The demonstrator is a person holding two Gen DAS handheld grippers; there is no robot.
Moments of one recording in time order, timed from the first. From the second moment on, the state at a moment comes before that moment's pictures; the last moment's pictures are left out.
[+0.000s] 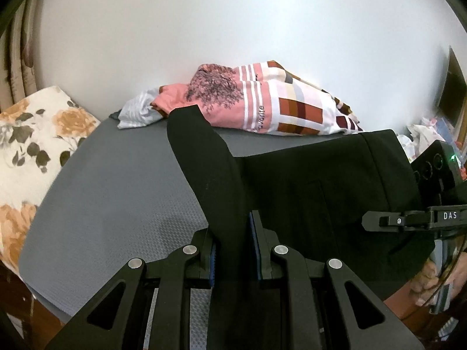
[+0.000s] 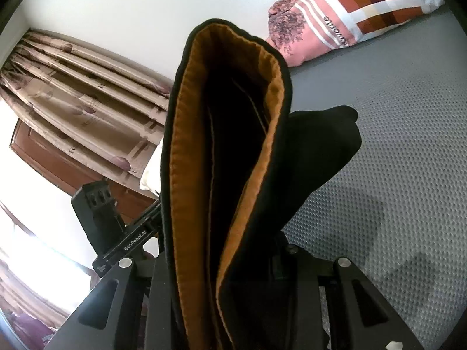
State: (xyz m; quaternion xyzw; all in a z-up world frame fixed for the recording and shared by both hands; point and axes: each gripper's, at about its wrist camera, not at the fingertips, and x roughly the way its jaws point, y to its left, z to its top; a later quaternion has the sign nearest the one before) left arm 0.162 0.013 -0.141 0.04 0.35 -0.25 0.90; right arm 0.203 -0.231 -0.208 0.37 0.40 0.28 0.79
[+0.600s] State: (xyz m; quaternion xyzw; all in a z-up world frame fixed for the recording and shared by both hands) left arm 0.196 0.023 -0.135 0.06 0.33 -0.22 0.92; right arm 0.248 -0.207 -0.205 0.38 0.39 0.30 0.78
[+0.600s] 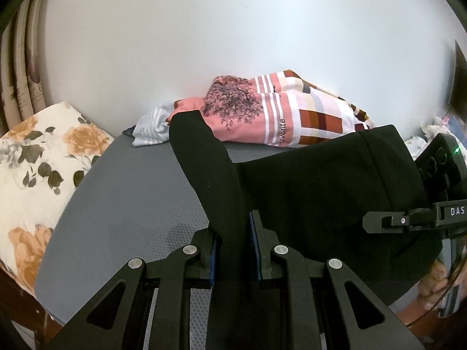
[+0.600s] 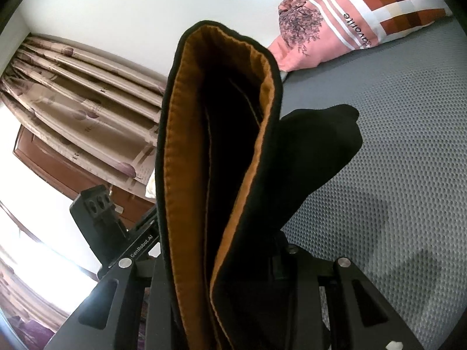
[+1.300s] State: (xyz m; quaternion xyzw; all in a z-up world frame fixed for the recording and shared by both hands) left arm 0.231 0.028 -0.148 0.09 0.31 -0.20 0.92; right arm 0.284 -0.194 -0.216 0.39 0.39 0.31 0.77
